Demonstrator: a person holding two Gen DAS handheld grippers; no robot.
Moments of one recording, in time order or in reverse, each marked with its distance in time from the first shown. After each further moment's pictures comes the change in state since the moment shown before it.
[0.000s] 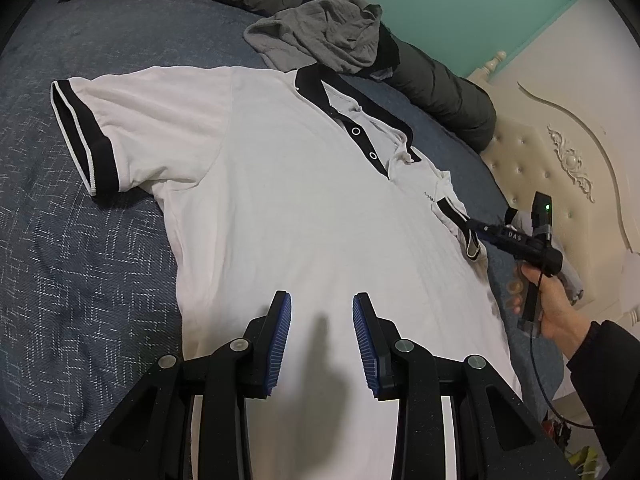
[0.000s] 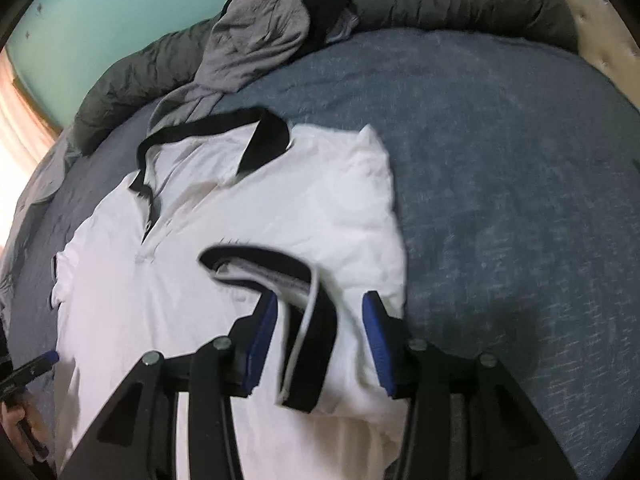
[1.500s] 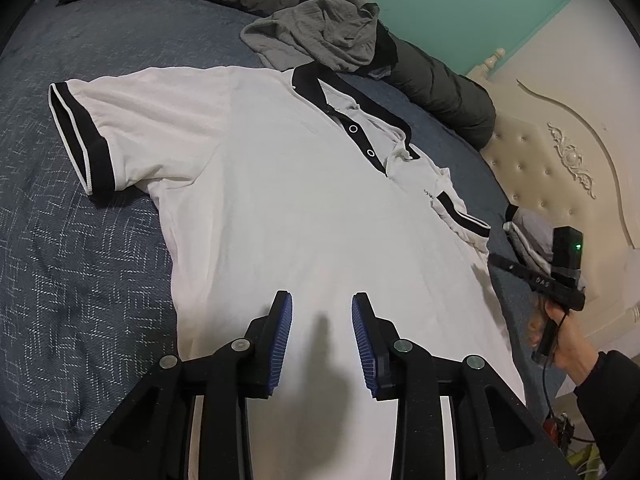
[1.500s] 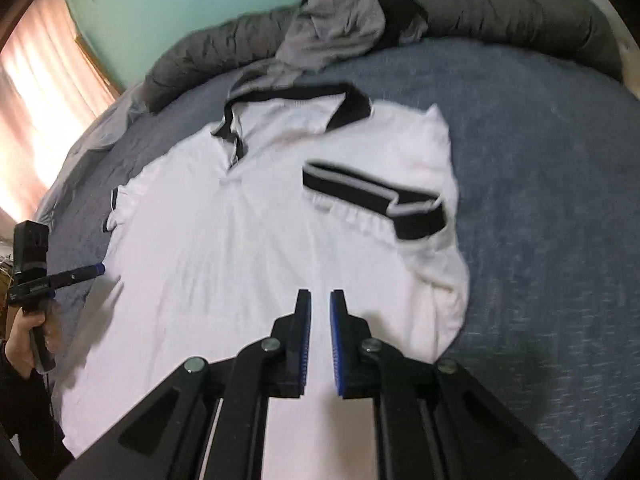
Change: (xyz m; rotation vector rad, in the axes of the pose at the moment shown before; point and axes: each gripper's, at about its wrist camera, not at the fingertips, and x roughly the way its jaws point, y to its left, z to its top) left arm 0.000 -0.004 -0.003 0.013 -0.001 0.006; right arm -0.048 0.014 -0.051 -0.133 -0.020 0.148
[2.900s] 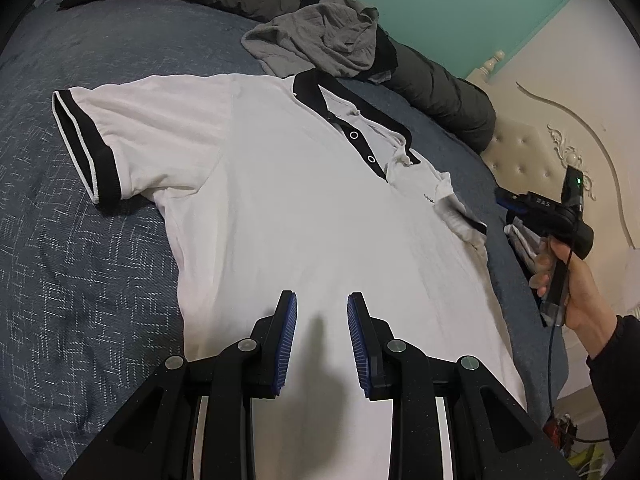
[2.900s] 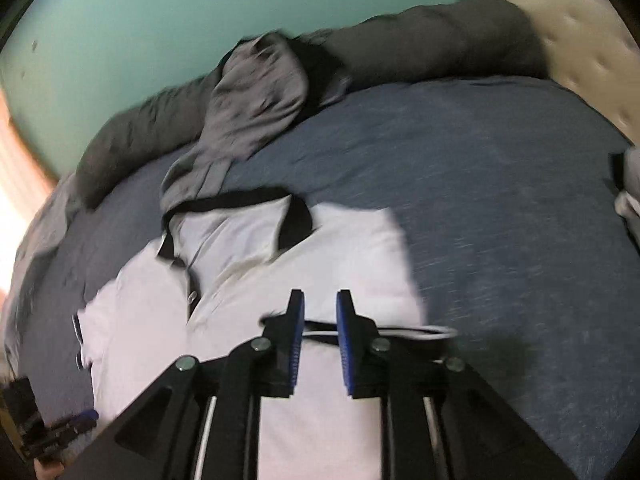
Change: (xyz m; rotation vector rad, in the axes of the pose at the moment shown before) left arm -0.005 0.000 0.002 0.005 -0.013 0.008; right arm -0.009 0.003 0.081 0.235 -0.156 -0.209
